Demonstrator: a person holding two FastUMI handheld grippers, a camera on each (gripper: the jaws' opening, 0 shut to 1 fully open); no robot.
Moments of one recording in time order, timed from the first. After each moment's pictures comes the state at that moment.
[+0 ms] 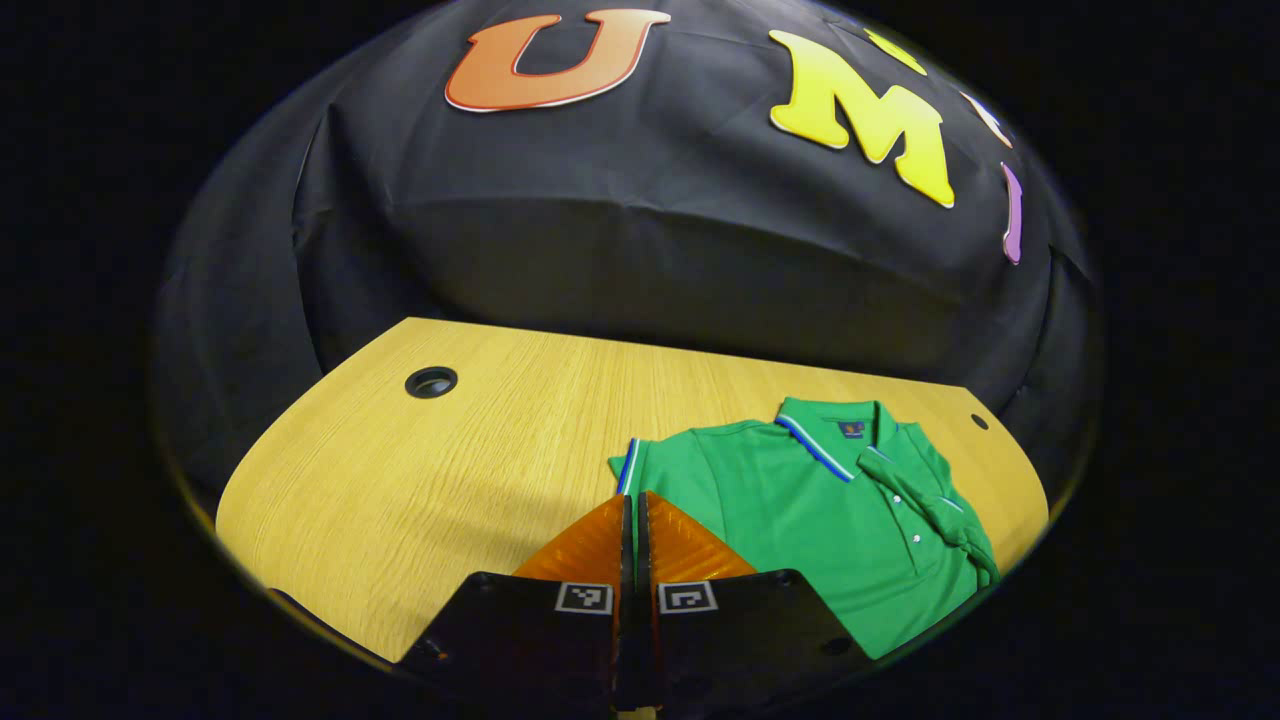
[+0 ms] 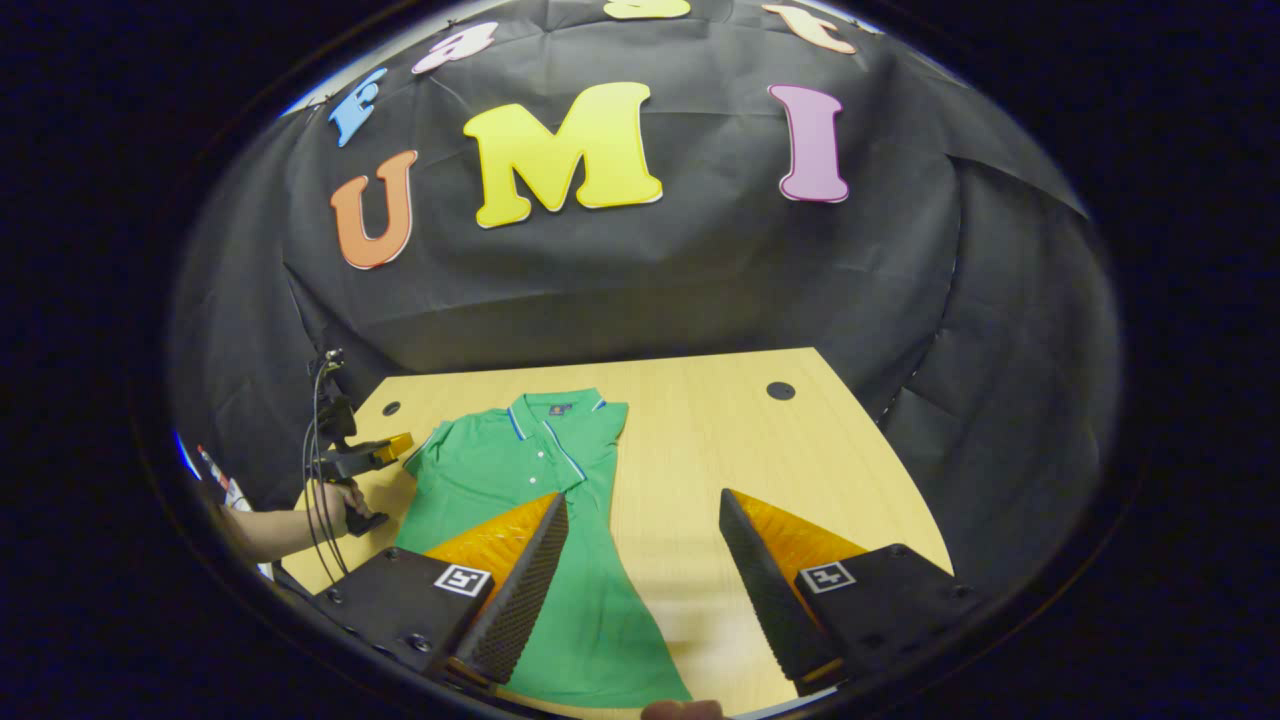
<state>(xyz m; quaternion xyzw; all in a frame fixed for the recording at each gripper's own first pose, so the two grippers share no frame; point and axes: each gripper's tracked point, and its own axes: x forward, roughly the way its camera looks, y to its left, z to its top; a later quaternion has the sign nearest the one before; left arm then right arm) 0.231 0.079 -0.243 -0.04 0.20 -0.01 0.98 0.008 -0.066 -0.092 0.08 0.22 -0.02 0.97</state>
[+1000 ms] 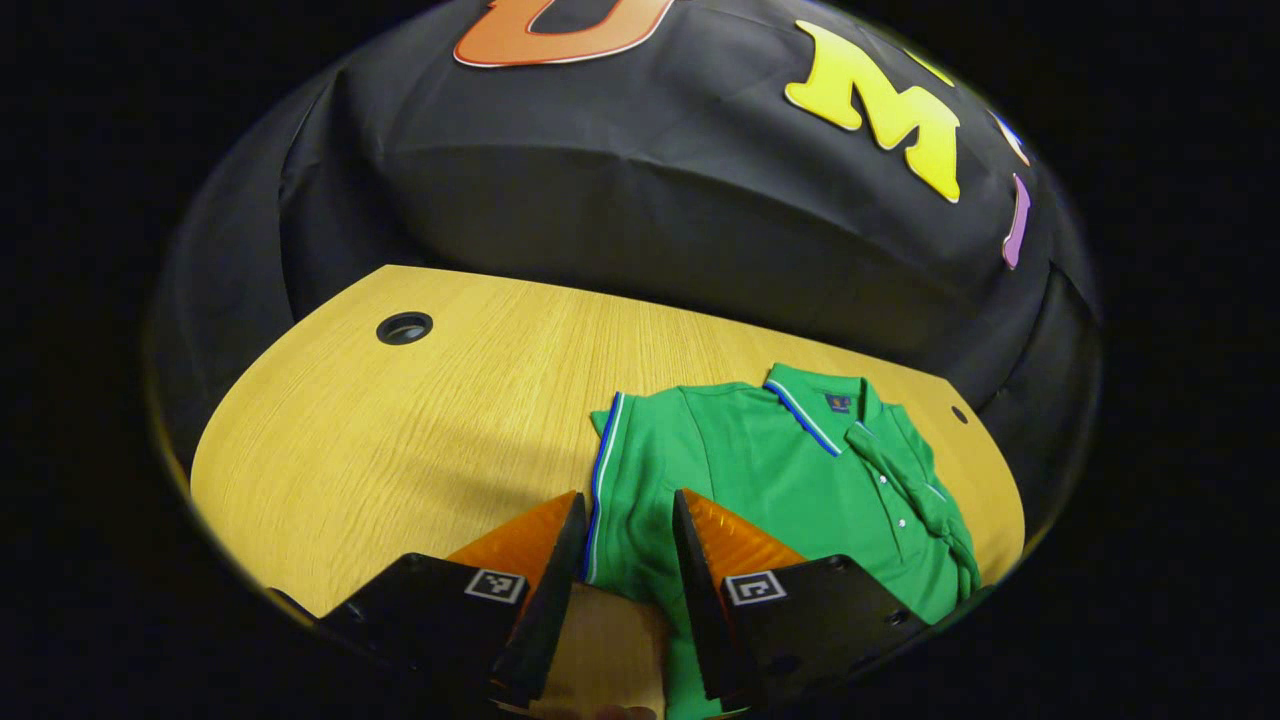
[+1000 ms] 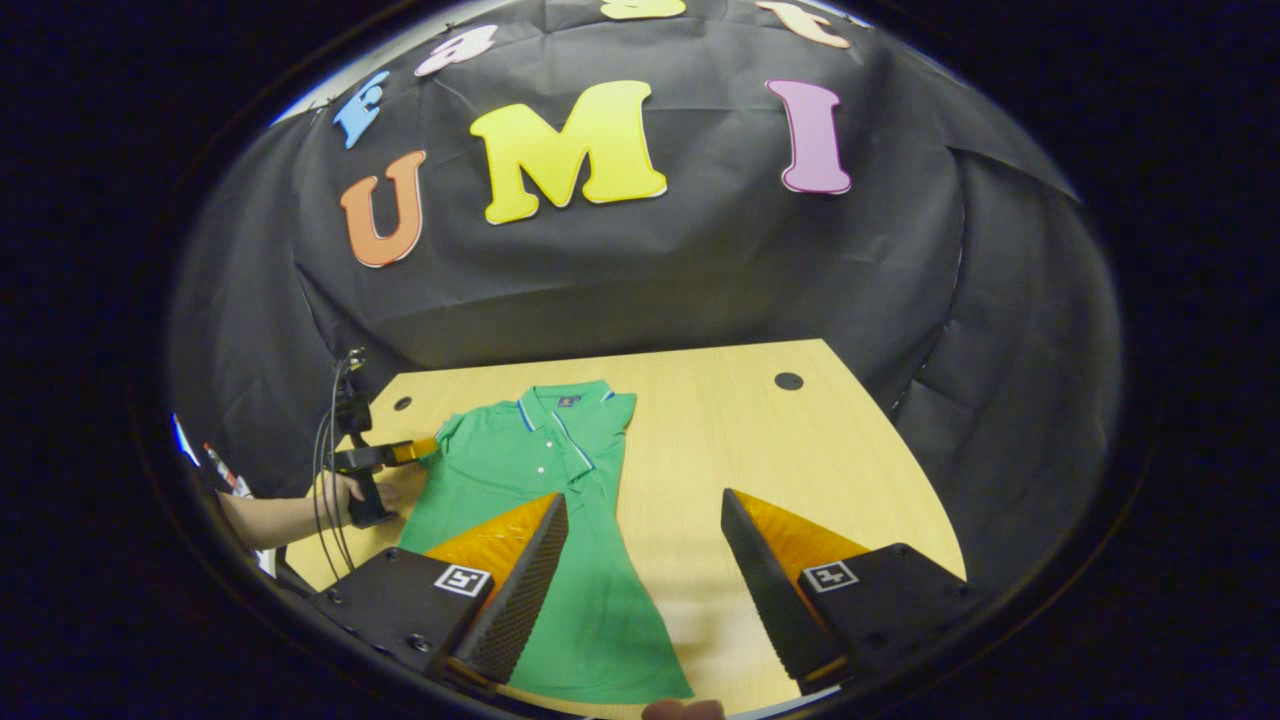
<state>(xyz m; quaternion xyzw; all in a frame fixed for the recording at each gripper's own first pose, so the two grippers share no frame) 0.225 0.078 -0.292 -0.07 0.28 -0.03 0.96 -0.002 -0.067 -0.108 0.09 0.22 0.00 0.97</state>
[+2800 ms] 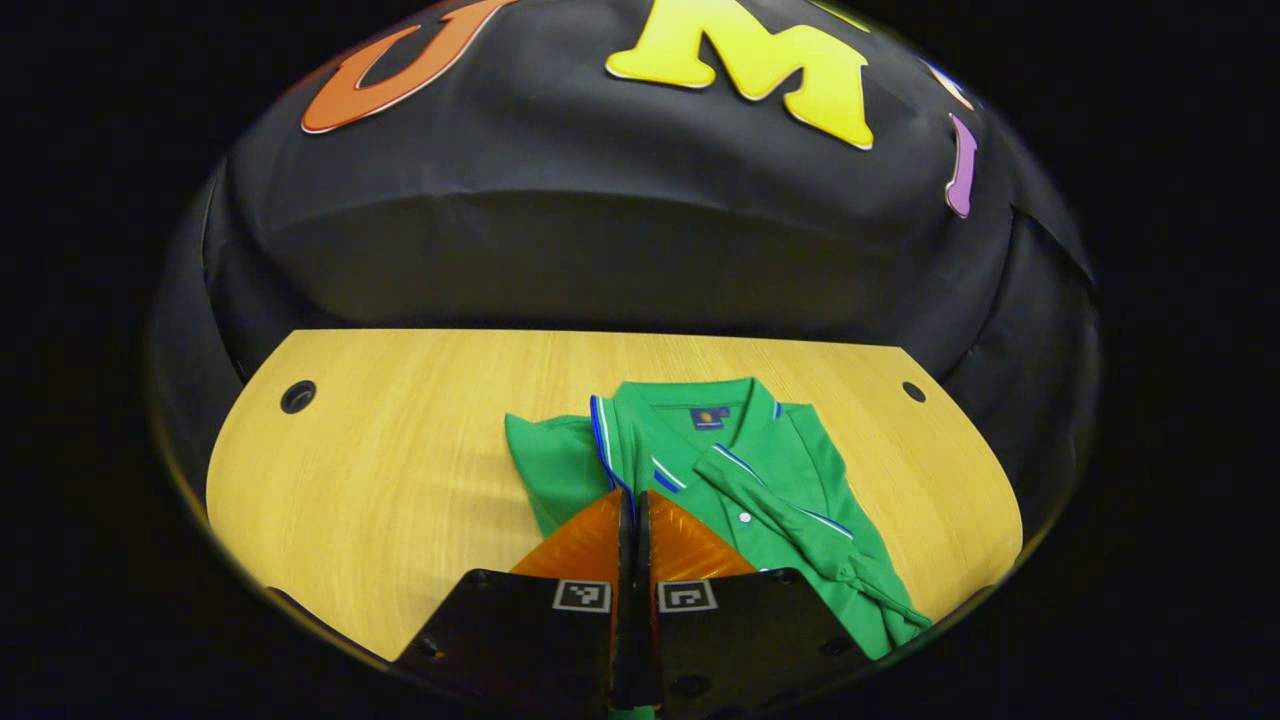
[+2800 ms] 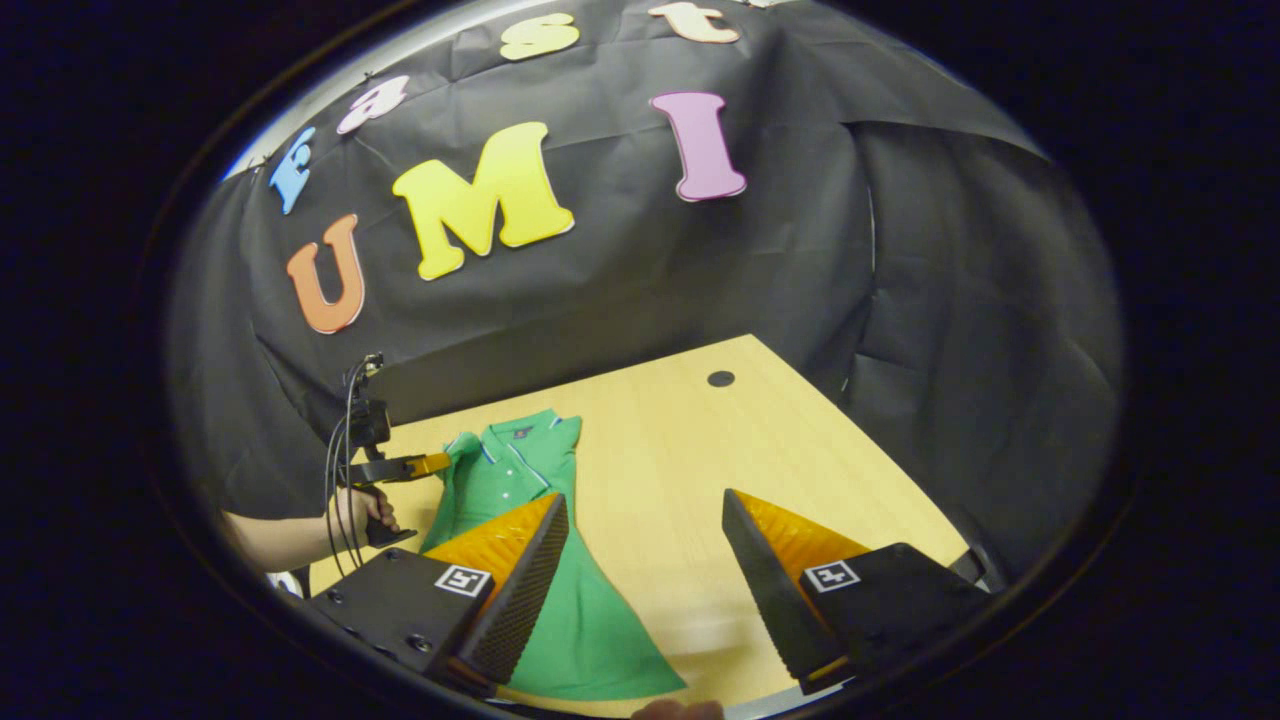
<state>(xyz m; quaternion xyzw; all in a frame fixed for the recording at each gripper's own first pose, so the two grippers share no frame) 0.243 -0.078 -0.248 -0.01 0.28 -0.09 0.95 -0.031 -0.142 -0.102 0.18 0.17 -0.08 0.97</state>
